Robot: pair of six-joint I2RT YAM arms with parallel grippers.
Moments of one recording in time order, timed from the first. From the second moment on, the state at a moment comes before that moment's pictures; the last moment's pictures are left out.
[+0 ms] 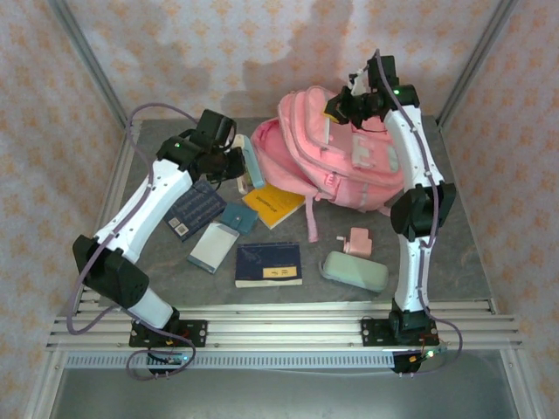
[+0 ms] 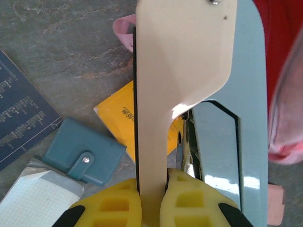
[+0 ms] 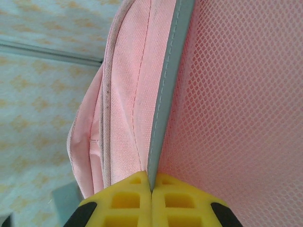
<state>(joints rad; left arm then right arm) -0.37 1.58 1.63 -0.99 0.05 -0.64 0.16 2.17 2.40 -1.03 -0.69 0.62</state>
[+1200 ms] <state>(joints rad) -0.35 1.85 1.46 -0.21 0.45 -0.80 0.31 1.96 2.20 -1.05 -0.61 0.61</state>
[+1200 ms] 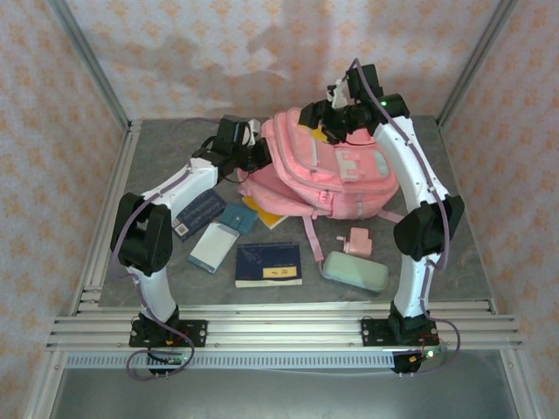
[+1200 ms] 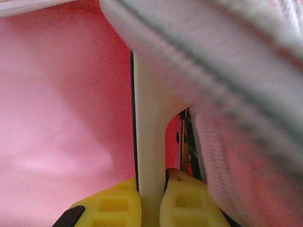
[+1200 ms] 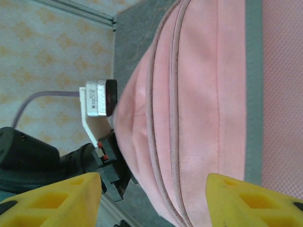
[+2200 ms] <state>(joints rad) -0.45 1.83 1.38 0.08 0.46 -1.02 0.51 2.19 2.70 -1.48 -0.16 0.48</state>
